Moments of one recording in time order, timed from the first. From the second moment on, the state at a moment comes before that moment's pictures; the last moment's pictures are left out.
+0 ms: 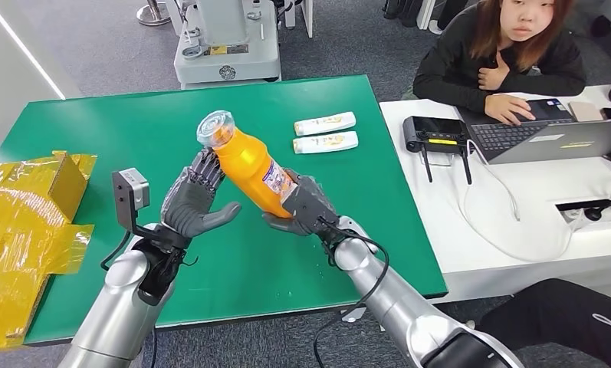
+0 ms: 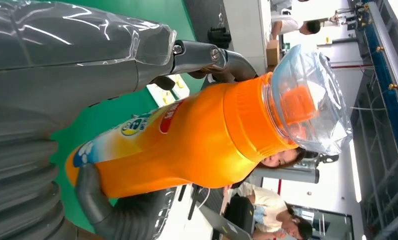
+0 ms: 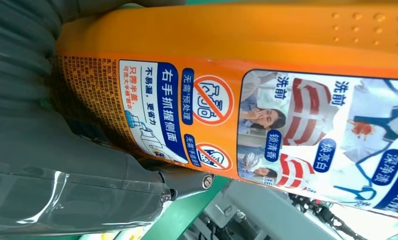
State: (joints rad) left arm -0.53 -0.06 -0.60 -1.17 0.38 -0.29 -0.35; right arm -0.58 0.12 0.43 -0.63 0.21 -0.10 -0.35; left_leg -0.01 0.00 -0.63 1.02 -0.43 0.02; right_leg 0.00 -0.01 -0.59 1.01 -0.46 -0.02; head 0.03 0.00
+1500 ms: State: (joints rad) left arm -0.72 -0.14 -0.58 -0.78 0.44 -0.35 -0.33; right arm -0.70 0.23 0.51 -0.42 0.39 -0.19 -0.27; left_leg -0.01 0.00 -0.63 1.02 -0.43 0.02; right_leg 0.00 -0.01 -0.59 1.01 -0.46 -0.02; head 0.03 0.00
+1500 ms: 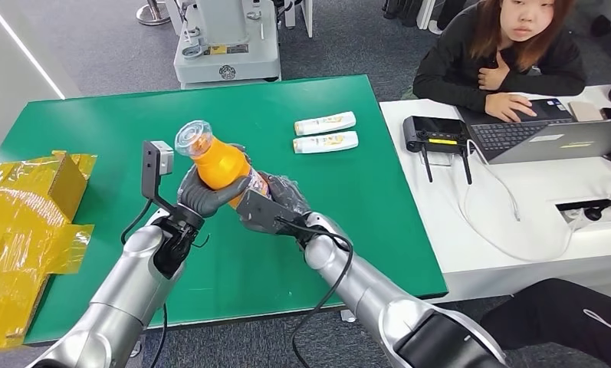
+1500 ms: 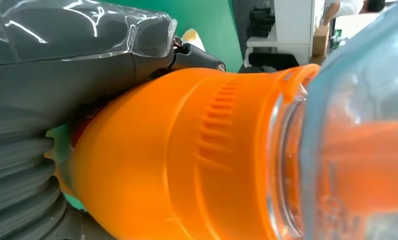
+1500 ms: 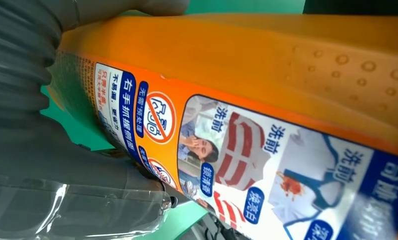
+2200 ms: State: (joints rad) left arm -0.71 -0.11 -0.57 -0.82 0.08 -0.04 -0.63; right arm -0.67 0.23 0.51 -0.45 0.40 -0.15 -0.37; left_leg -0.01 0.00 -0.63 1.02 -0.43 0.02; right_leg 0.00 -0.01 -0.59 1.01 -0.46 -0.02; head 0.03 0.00
